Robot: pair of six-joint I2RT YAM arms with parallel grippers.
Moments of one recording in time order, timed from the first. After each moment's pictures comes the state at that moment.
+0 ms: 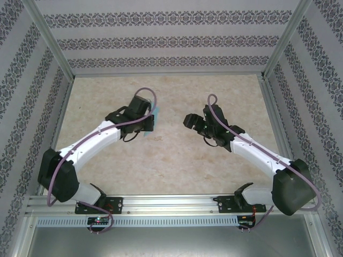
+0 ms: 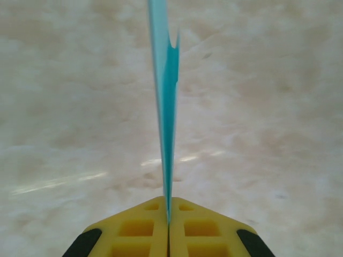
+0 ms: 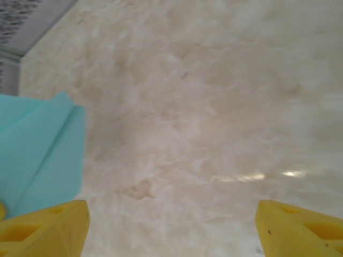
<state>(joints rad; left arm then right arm) -0.61 1.48 1.18 -0.65 -0.10 -0.49 0.53 1.28 0.81 -0.27 -0.04 0.83</state>
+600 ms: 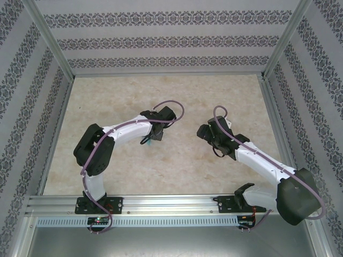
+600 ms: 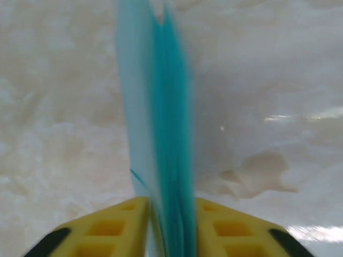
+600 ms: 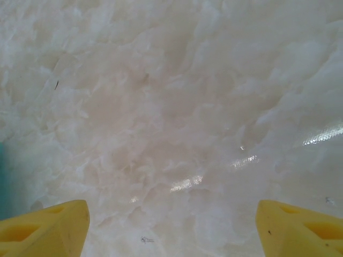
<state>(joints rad) -0.73 1.87 1.34 -0.83 -0.39 -0.50 0.50 1.18 0.68 -0.40 0.16 0.90</state>
